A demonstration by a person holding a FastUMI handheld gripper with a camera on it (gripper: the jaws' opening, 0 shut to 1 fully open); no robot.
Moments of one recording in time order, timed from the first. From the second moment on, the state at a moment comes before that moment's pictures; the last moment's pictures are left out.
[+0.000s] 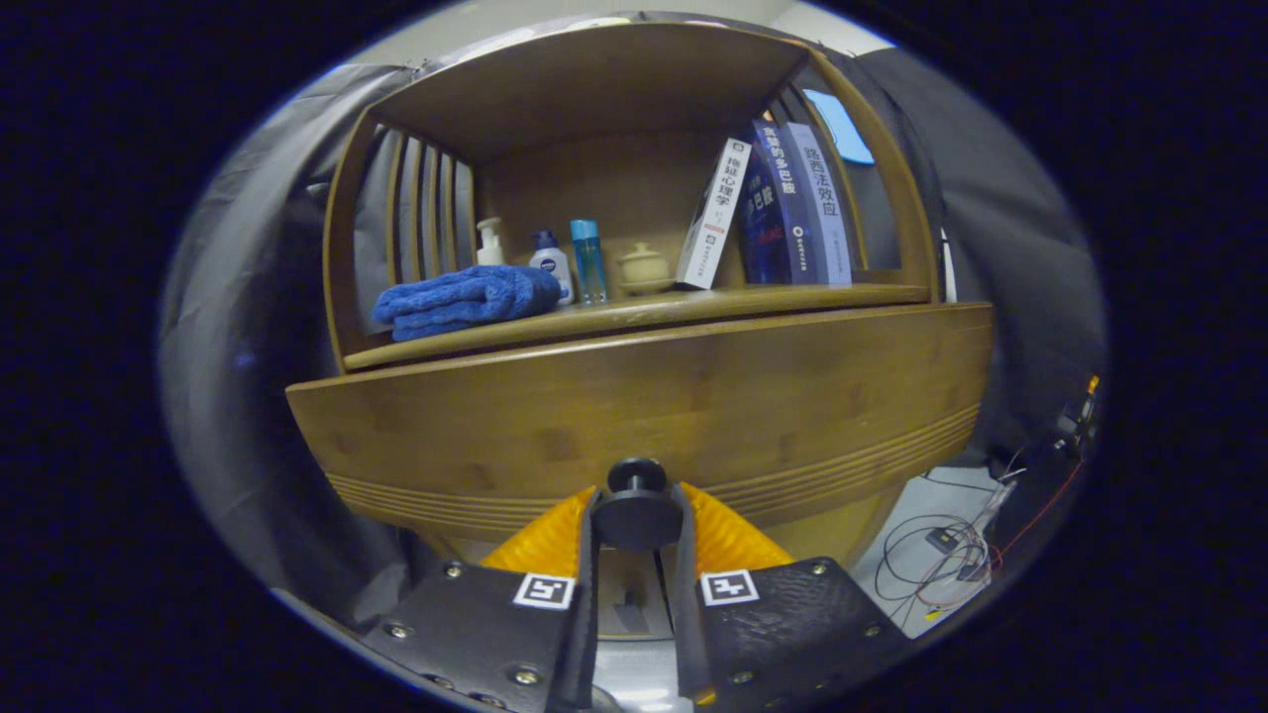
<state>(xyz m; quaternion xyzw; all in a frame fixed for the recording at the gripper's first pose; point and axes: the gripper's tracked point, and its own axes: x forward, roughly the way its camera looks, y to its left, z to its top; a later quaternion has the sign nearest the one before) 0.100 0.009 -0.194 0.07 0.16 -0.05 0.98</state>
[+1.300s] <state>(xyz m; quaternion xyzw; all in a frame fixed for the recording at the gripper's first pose) -0.014 0.025 -0.187 0.04 0.22 -0.02 0.97</state>
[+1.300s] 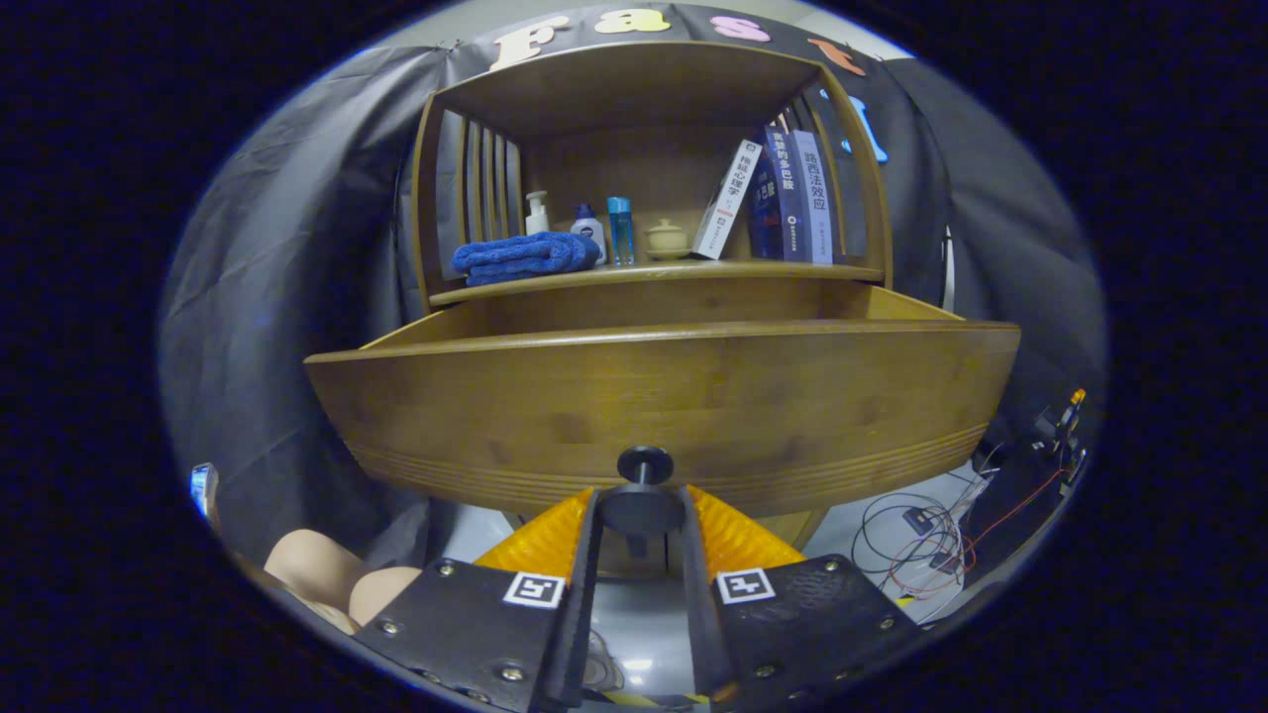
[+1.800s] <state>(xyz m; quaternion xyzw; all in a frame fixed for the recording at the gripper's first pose) -0.047 0.006 -0.125 0.04 0.18 -0.04 0.98</state>
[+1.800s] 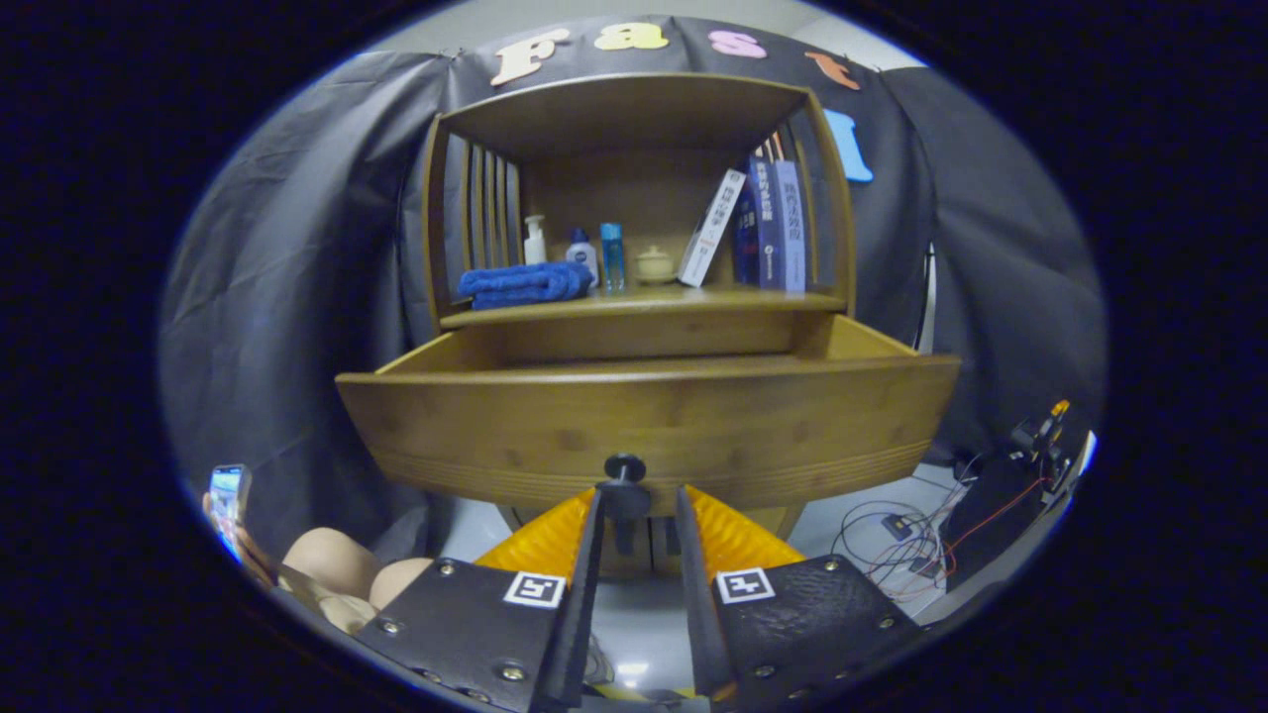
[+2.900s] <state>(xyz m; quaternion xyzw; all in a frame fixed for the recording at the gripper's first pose) 0.125 0.000 -0.147 -0.02 0.32 -0.01 0.95</state>
